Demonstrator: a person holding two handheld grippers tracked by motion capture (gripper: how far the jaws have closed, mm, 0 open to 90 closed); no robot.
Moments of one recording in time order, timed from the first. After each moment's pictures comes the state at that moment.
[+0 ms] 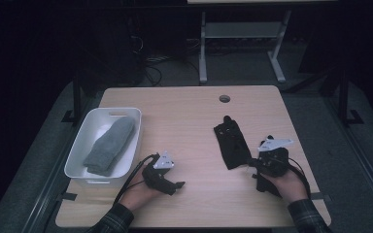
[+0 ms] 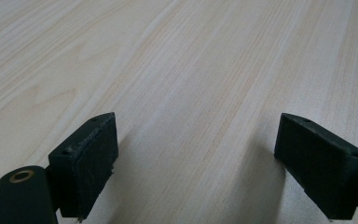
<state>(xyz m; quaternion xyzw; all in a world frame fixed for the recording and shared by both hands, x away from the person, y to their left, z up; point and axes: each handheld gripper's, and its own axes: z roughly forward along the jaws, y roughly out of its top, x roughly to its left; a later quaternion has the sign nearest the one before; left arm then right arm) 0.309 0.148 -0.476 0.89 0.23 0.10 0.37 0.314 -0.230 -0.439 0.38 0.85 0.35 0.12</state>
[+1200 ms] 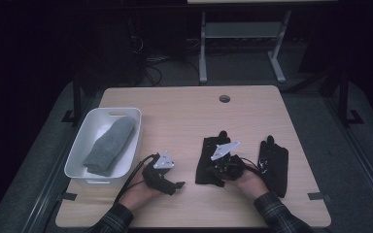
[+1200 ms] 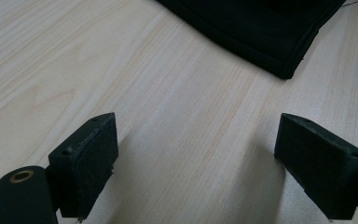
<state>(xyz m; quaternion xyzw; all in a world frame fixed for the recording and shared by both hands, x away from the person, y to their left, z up) 0.310 0.147 -0.476 0.90 0.23 0.09 0.37 0.321 -0.117 -0.453 0.25 0.90 0.35 0.06</state>
